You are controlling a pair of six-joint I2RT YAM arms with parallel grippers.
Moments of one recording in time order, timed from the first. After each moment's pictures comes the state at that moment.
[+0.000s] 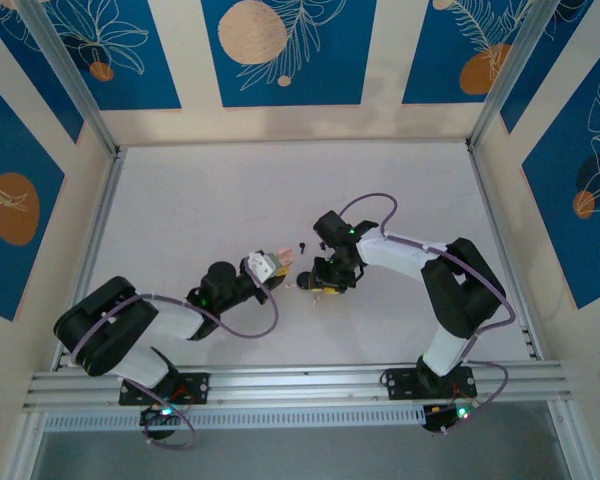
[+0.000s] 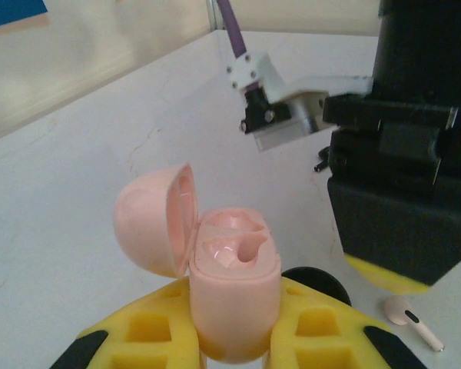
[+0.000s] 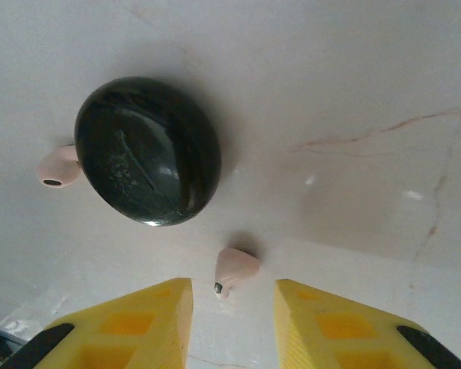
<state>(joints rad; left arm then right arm) -0.73 1.48 0.28 0.97 0.17 0.18 0.67 1.71 1.06 -0.74 -0.30 0.72</state>
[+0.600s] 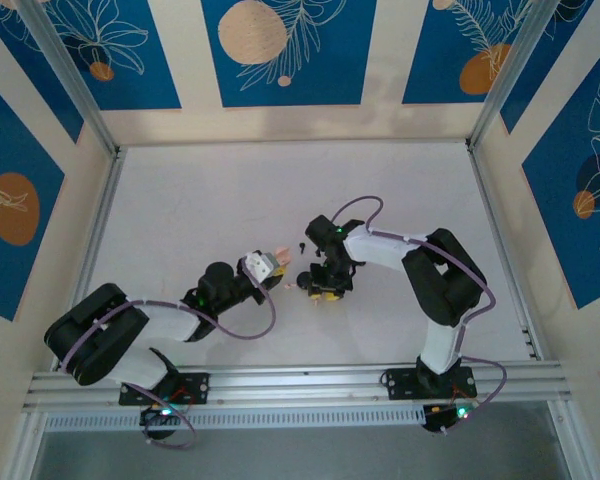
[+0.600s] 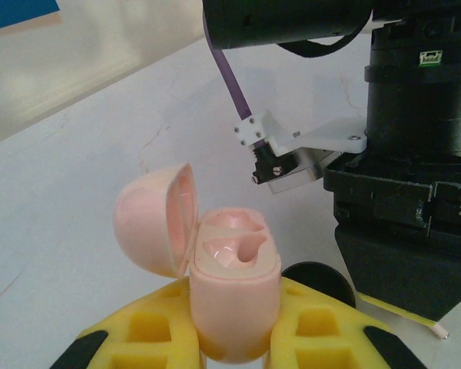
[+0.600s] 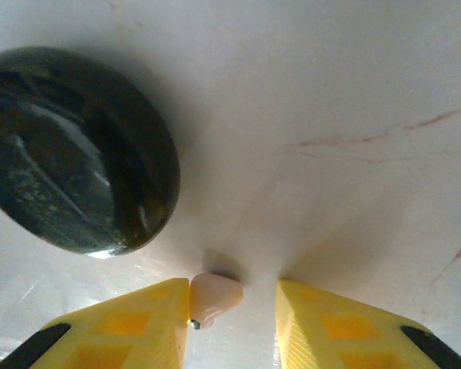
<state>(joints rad) -0.73 1.42 0.28 0.92 0.15 0.18 0.69 1.82 1.12 -0.81 -0.29 0.69</state>
